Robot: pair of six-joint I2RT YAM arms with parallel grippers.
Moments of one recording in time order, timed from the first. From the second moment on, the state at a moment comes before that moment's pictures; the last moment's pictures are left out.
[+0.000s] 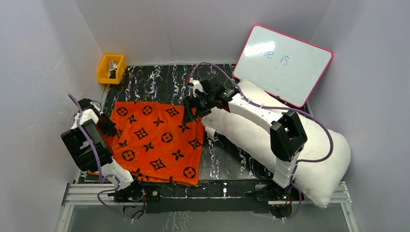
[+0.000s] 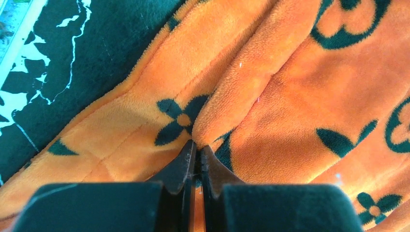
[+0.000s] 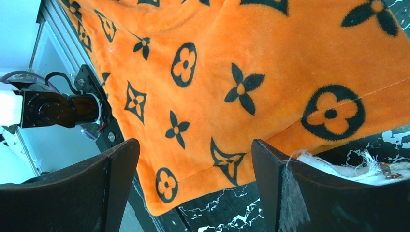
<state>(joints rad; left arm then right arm) 0.57 1.66 1.03 -0.61 0.16 -0.22 0.77 1.83 1.52 -0.49 -0.52 0.30</state>
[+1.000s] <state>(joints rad) 0.57 1.60 1.29 -0.69 -0.09 -0.02 0.76 1.80 1.48 -0.49 -0.51 0.28</state>
